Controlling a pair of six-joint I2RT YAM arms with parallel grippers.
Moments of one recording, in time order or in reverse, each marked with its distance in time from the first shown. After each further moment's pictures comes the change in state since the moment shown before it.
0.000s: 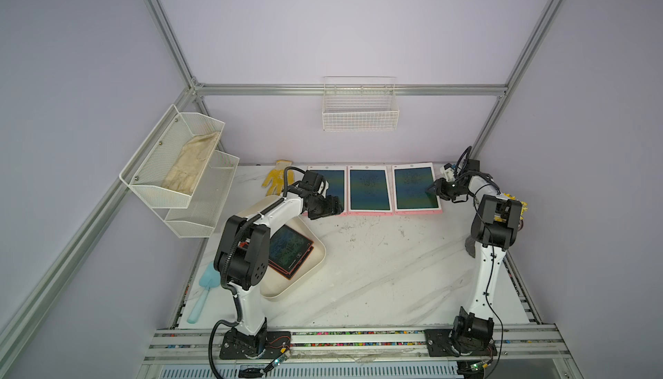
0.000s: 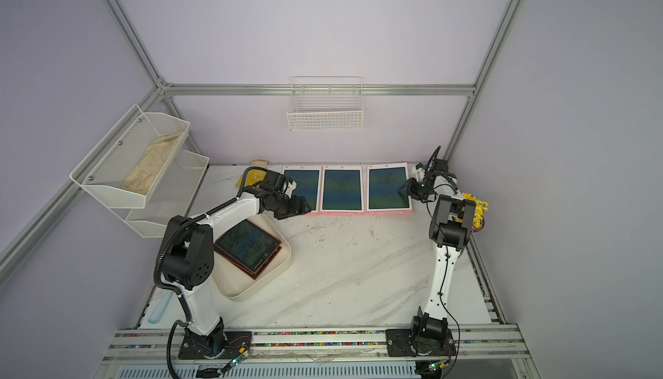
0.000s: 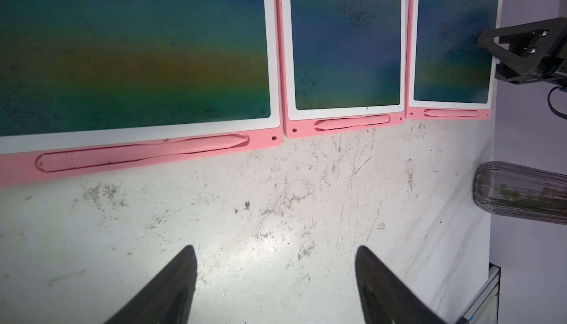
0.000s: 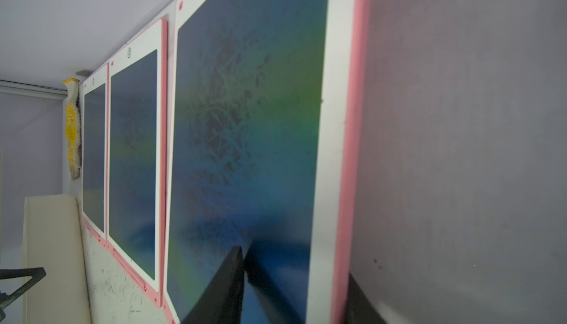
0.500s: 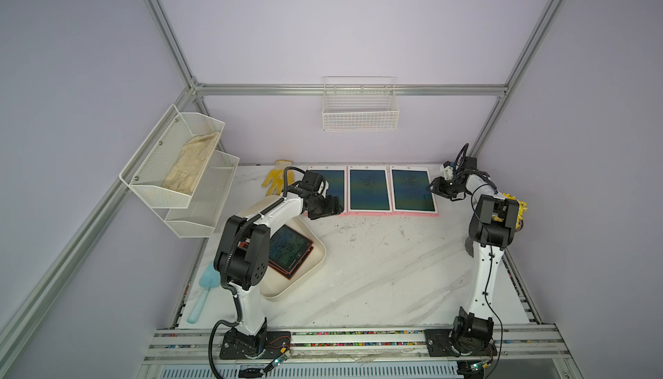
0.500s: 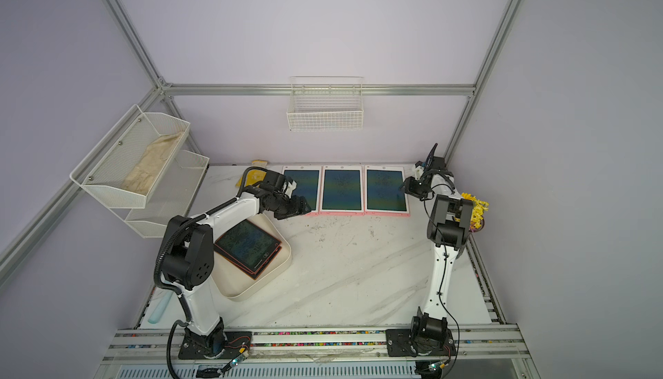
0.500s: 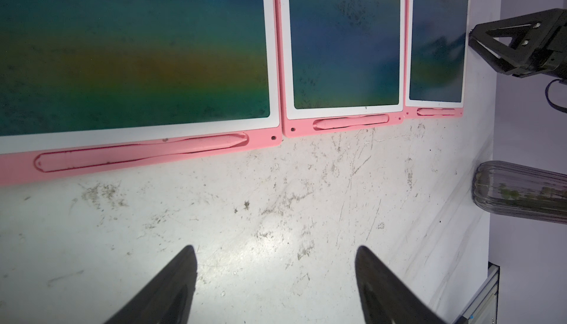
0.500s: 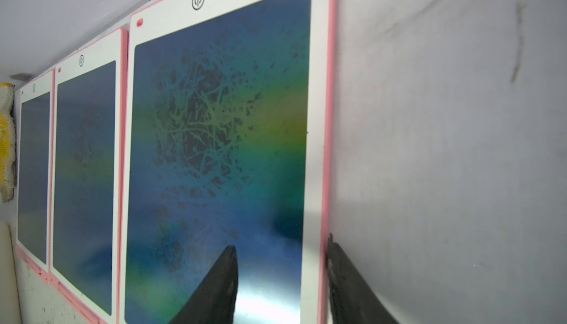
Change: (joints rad) left arm 0.001 0.000 0.000 0.000 0.003 0.001; right arm 0.038 0.010 0.034 0.029 0.121 0.011
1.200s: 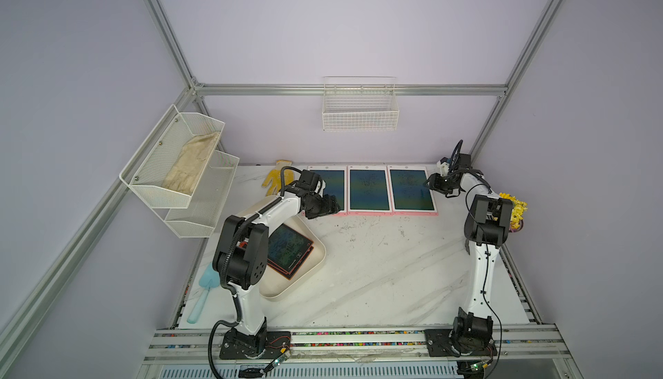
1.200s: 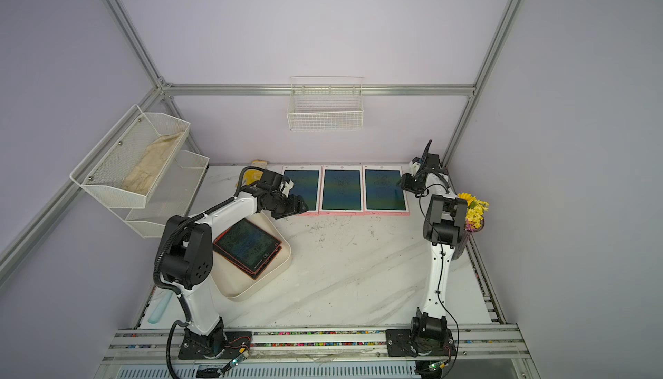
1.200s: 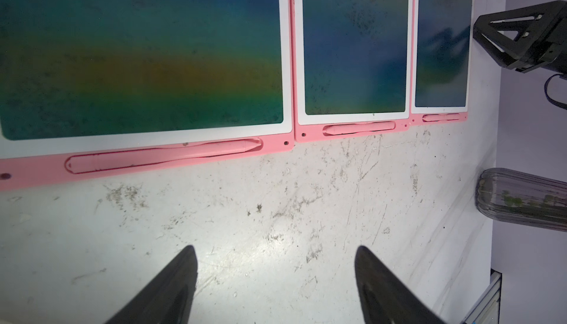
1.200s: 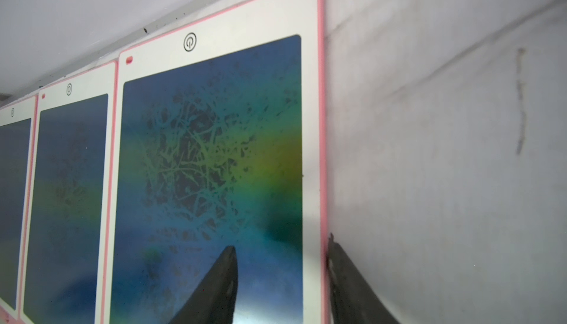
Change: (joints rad) left arm 0.034 -0.001 -0.004 0.000 -0.001 0.007; right arm 0.042 0.048 0.070 0.055 0.063 0.039
